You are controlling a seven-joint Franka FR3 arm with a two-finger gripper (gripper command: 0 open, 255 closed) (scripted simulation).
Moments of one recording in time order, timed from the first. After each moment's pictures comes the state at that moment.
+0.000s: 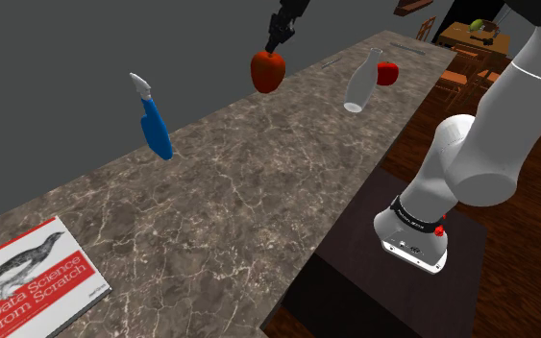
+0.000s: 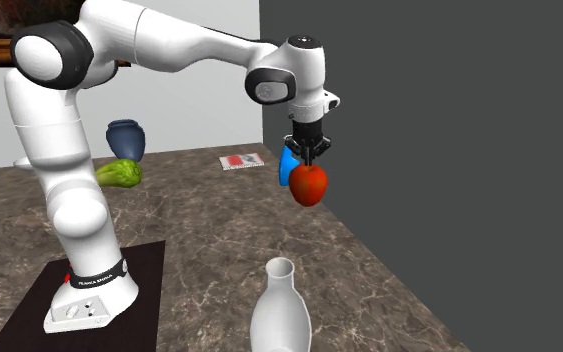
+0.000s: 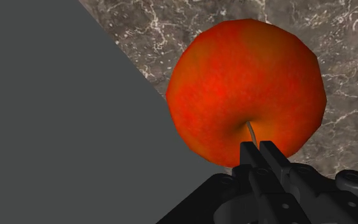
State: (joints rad) arm 0.39 0.01 -0.57 -1.88 0.45 2.02 -1.40
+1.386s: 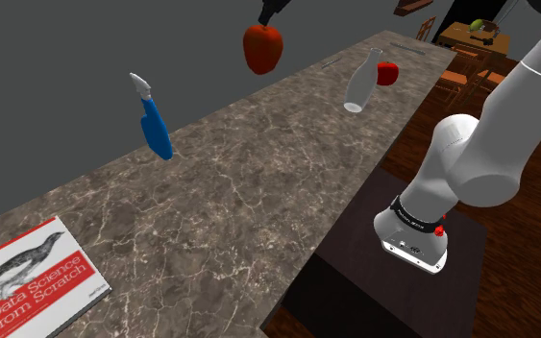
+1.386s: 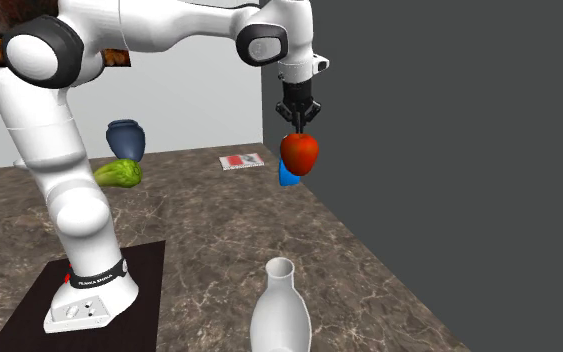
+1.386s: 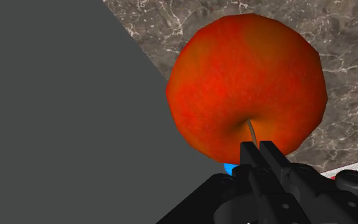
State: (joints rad) arm 0.44 -0.06 -0.51 -1.74 0.37 1.88 -1.21
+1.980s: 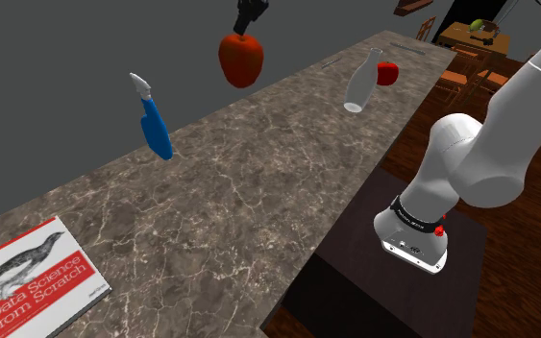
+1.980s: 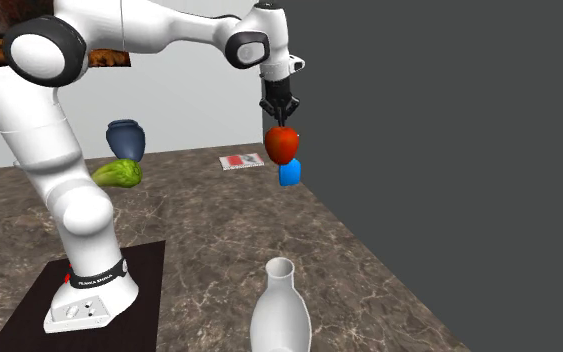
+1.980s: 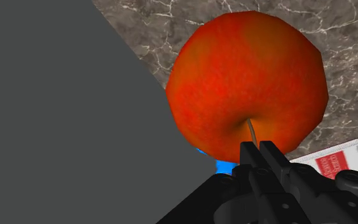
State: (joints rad) arm 0.53 -0.12 -0.38 -1.83 0.30 1.99 -1.00
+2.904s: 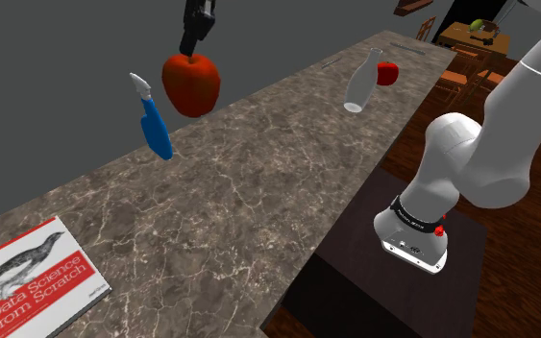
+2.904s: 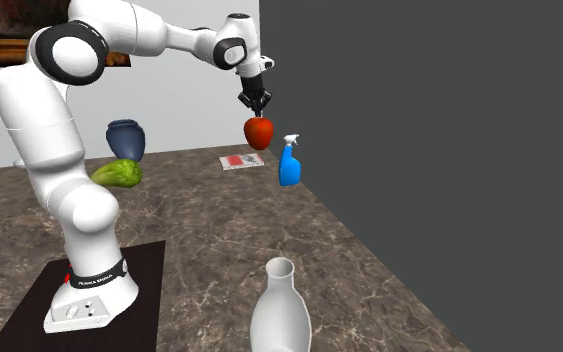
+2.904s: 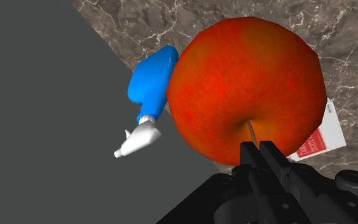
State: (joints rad) arm 0.67 -0.06 -0.19 -1.79 0.23 2.10 -0.66
